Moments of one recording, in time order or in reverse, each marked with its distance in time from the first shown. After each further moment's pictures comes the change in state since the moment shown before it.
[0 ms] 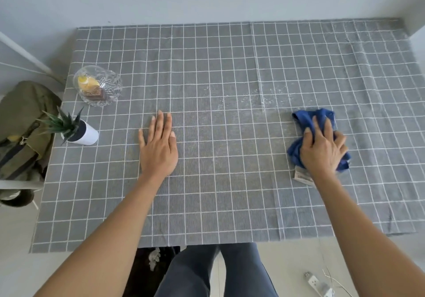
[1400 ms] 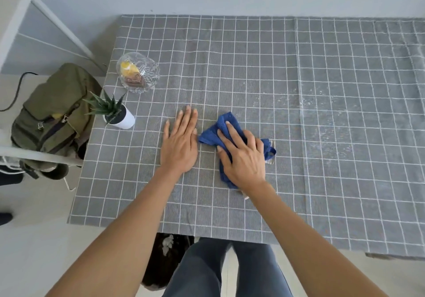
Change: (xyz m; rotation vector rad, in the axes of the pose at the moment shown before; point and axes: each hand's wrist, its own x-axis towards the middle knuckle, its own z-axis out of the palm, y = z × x) left_hand -0.012 -0.030 -0.006 0.037 0.013 0.101; right_hand -0.119 -0.177 0.054 0.049 -0.076 -0.762
